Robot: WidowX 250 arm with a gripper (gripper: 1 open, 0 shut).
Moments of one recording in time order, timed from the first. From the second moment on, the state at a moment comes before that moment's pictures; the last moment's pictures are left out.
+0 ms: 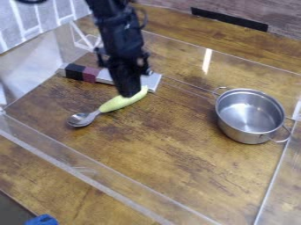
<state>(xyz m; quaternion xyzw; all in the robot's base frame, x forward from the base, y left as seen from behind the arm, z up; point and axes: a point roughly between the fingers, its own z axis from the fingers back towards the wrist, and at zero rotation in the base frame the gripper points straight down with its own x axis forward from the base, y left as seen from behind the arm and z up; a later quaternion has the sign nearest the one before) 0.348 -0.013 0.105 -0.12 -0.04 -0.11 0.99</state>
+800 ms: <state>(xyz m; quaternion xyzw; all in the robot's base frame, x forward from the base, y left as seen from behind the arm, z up) 0.348 -0.052 0.114 -0.12 -0.06 -0.01 0.99</state>
